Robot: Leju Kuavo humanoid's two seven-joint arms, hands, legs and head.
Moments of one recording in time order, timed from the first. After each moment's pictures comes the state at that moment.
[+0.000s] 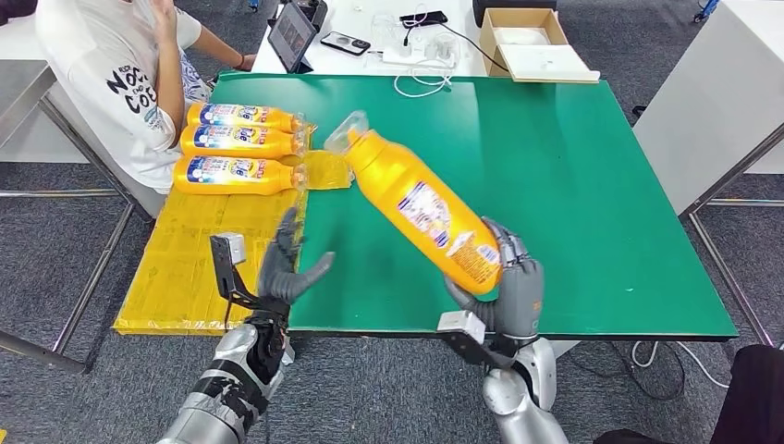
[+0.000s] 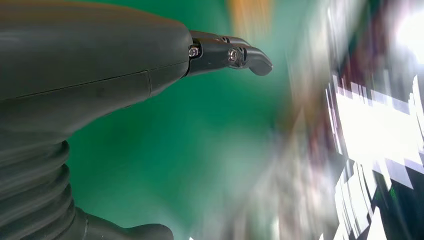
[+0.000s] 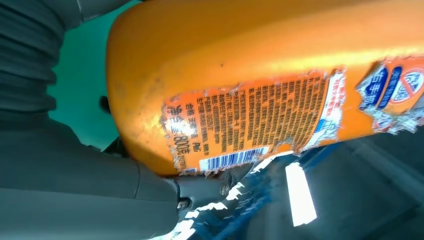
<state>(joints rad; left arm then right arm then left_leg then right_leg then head) -0.38 -0.23 -0.14 -0.89 0.25 -0.18 -0.45 -0.09 0.12 0.18 -1.36 0.59 -0.65 -0.64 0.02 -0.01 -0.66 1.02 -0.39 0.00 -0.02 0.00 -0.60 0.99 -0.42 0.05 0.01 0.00</state>
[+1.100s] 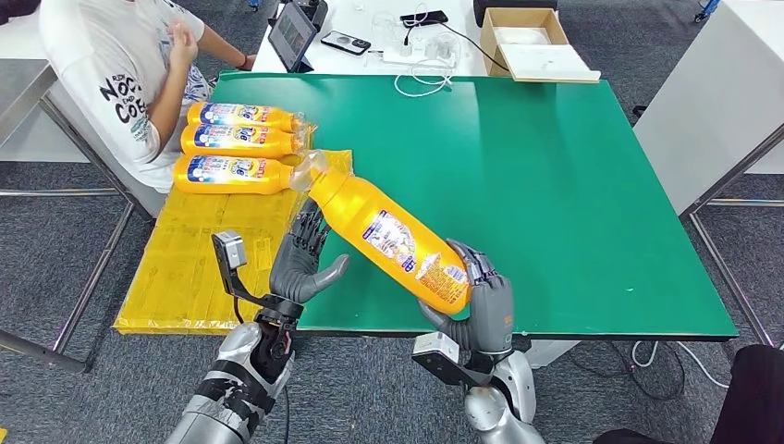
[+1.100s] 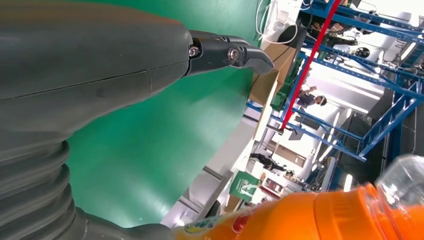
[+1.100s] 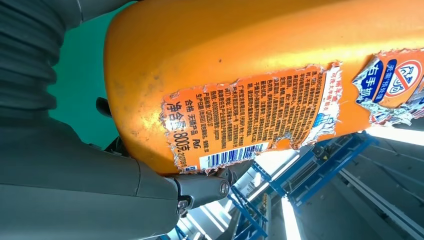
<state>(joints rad) -0.36 -0.24 -0.18 -0.97 0.29 -0.29 -0.48 -0.08 0.14 0.25 -1.28 0.59 -0.63 -0.66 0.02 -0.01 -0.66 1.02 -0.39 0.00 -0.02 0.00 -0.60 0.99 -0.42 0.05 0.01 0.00</state>
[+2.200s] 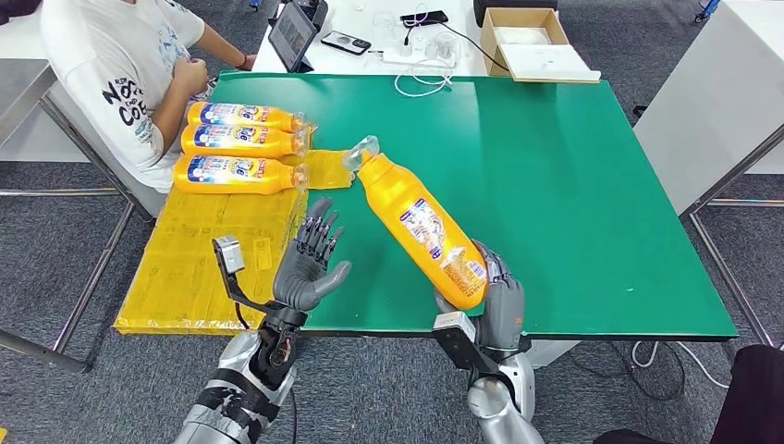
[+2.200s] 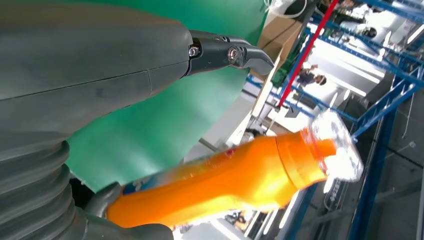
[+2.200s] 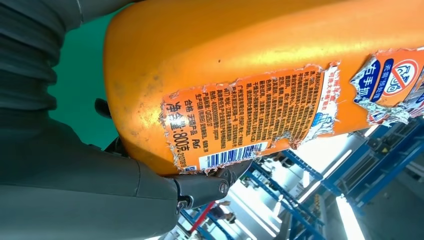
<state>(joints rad) -0.32 -0.25 -0.20 -1.01 0.39 -0.37 -0.42 -0.12 0.18 0.14 -1.13 0.49 -0.66 -0.69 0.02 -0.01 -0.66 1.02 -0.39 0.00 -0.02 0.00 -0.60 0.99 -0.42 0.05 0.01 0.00</state>
